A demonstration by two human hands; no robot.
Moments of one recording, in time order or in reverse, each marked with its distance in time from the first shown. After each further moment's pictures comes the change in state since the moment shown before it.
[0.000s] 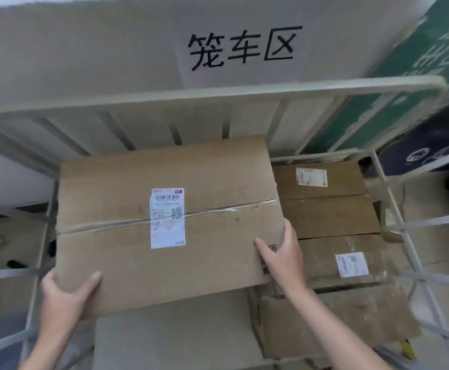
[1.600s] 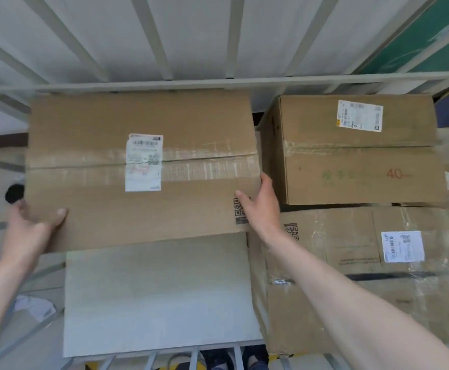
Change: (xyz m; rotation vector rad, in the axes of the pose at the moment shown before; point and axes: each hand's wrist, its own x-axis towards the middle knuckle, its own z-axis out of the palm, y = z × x) left_hand 0.186 -0.126 0.130 -0.039 -0.043 -0.013; right_hand 0.111 0.120 0.152 -0.061 -0.183 0.066
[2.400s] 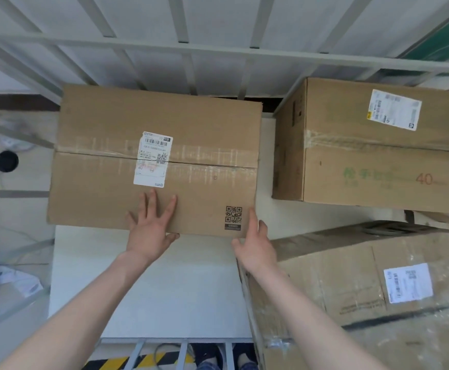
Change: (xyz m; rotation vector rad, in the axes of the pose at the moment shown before) left_hand -0.129 -0.012 0.174 1.071 -0.465 0.529; right_hand -0.050 0.074 0.051 -0.550 -0.359 0.099
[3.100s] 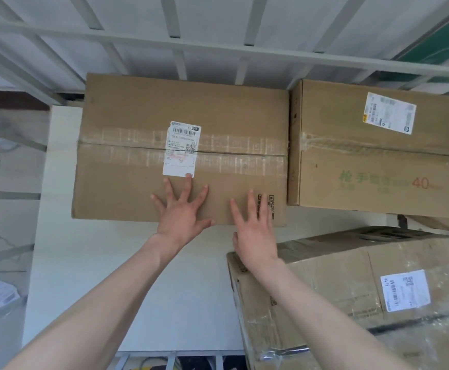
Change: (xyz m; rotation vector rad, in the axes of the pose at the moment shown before) left_hand 0.041 0.087 -0.017 -0.034 0.016 0.107; right_hand 0.026 0.002 -0.020 -0.575 0.234 -0.299
